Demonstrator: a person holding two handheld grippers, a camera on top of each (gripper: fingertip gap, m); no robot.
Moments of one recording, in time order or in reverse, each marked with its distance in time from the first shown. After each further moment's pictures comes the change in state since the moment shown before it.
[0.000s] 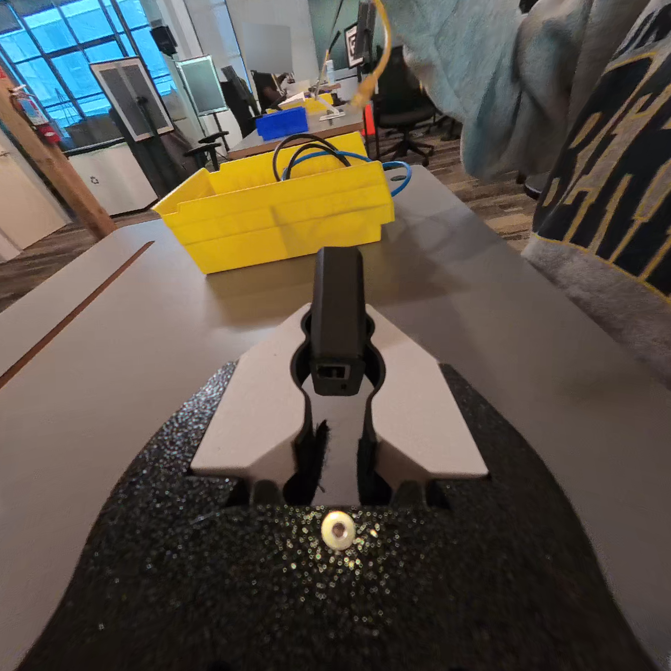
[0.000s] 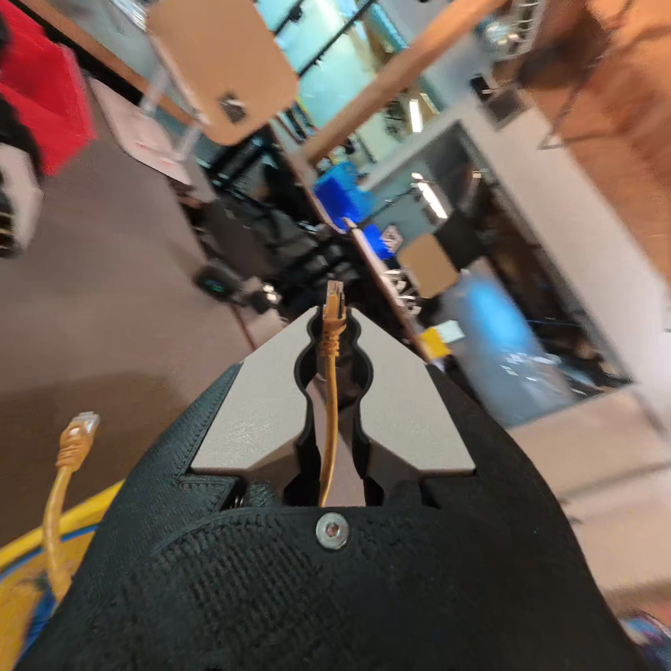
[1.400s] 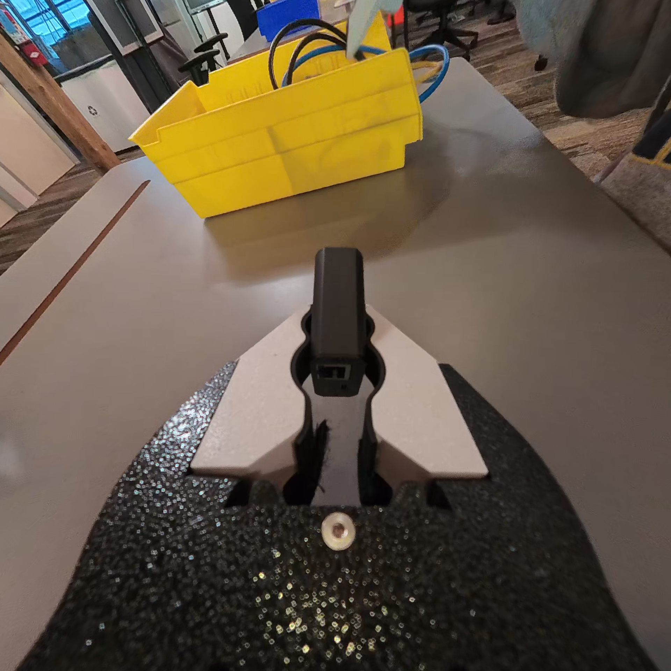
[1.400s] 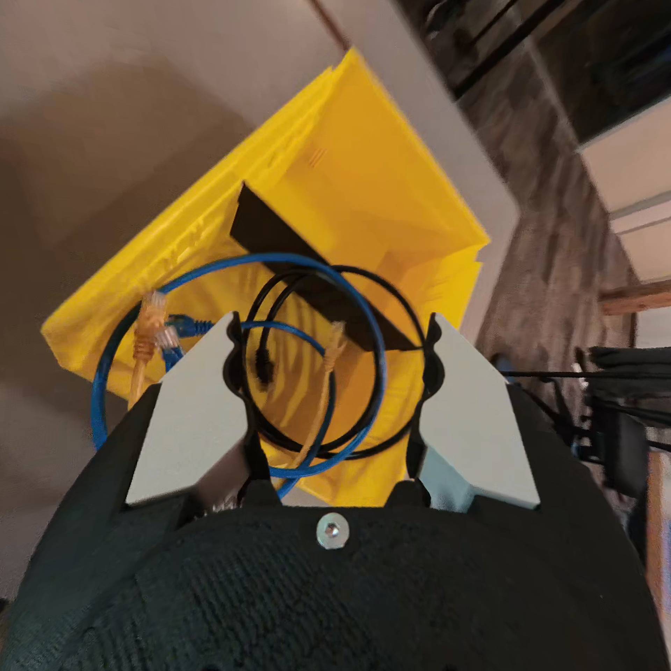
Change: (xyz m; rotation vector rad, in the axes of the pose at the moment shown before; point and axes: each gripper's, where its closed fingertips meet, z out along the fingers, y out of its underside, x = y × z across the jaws) left arm 0.000 0.039 0.015 -0.206 -0.056 0.054; right arm -0.098 0.212 -0.060 -0.858 -0.124 0.367
